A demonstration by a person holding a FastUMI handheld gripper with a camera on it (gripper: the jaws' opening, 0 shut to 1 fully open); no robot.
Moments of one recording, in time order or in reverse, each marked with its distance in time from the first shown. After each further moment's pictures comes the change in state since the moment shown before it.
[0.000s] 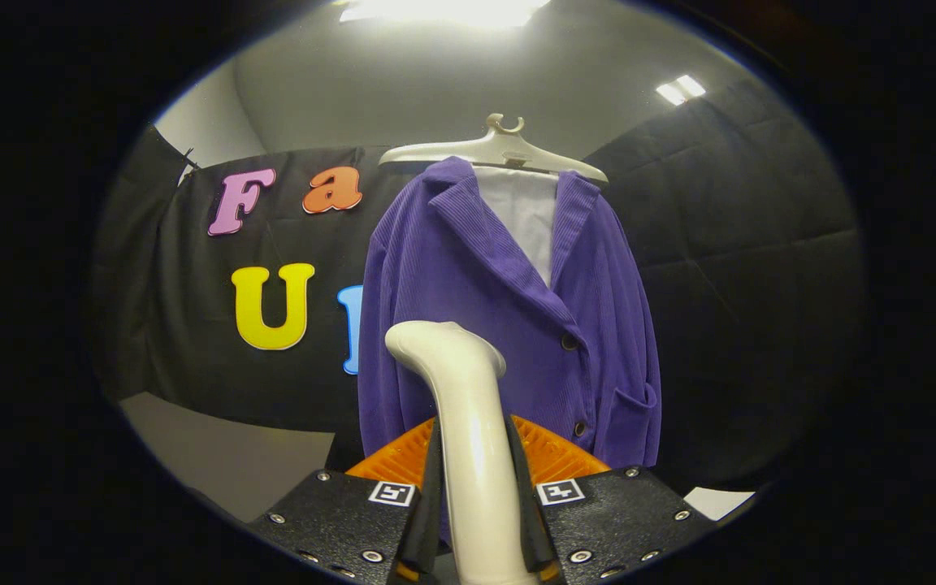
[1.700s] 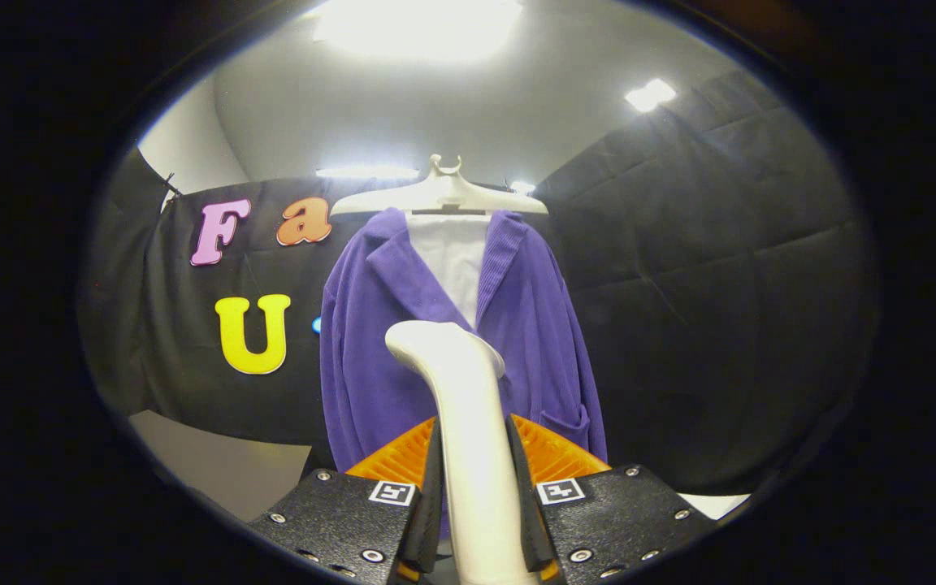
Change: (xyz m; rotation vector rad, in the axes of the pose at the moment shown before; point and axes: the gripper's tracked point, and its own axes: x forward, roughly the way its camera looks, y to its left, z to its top) arm -0.035 -0.081 0.090 0.041 -0.143 -0.075
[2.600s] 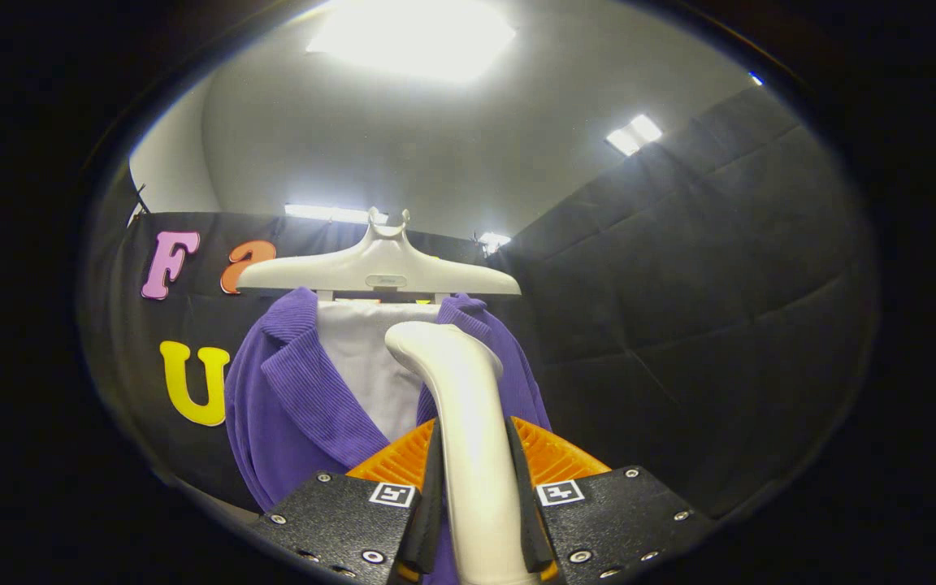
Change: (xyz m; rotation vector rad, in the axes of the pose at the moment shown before) arm 0.122 -0.041 0.071 -0.025 -0.126 -0.109
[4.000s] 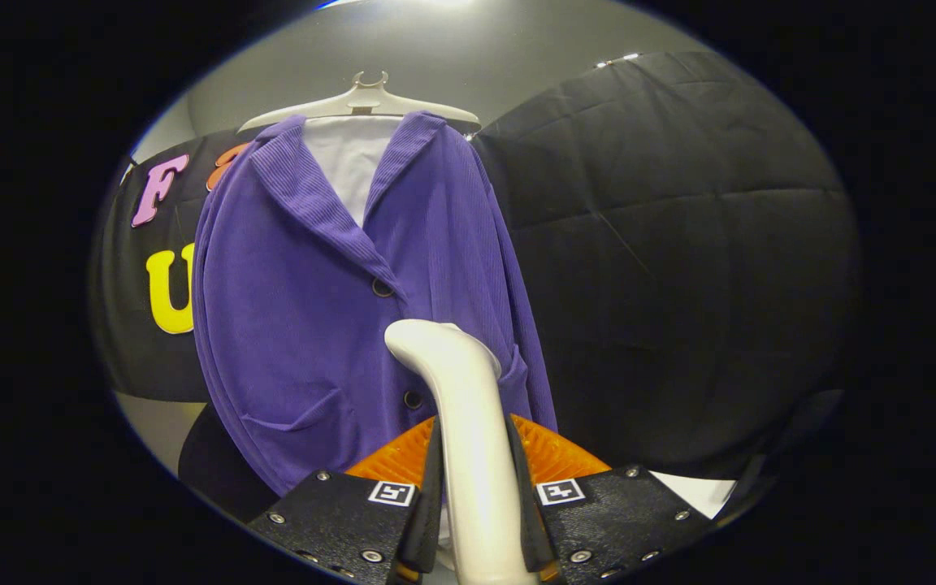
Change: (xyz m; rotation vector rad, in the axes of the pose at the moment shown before) arm -0.095 -0.046 -0.207 0.002 0.385 -0.069
